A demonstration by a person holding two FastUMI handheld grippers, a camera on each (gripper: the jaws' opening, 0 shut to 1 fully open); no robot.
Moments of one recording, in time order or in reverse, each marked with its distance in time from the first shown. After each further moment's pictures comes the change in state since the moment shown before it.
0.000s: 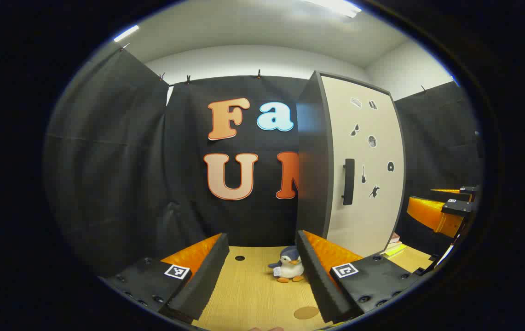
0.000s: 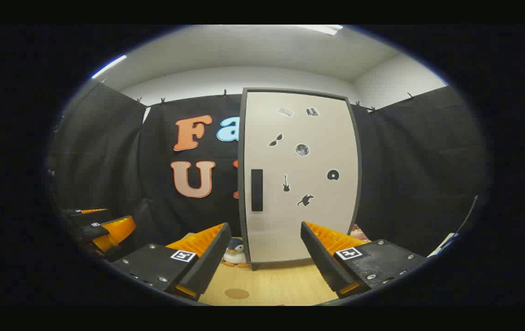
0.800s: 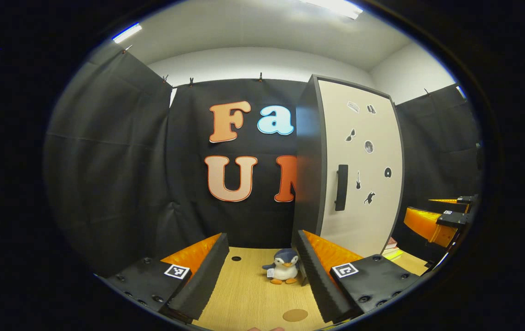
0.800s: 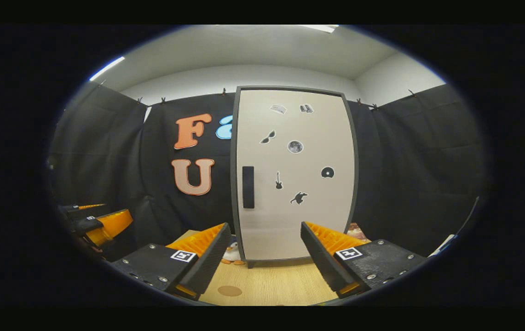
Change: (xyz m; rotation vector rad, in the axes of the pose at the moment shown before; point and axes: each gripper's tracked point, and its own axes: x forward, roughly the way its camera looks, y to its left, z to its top) left arm -0.008 -0.034 0.004 -0.015 -0.010 0.014; right arm 0.002 -0.033 -0.004 0.005 0.016 0.020
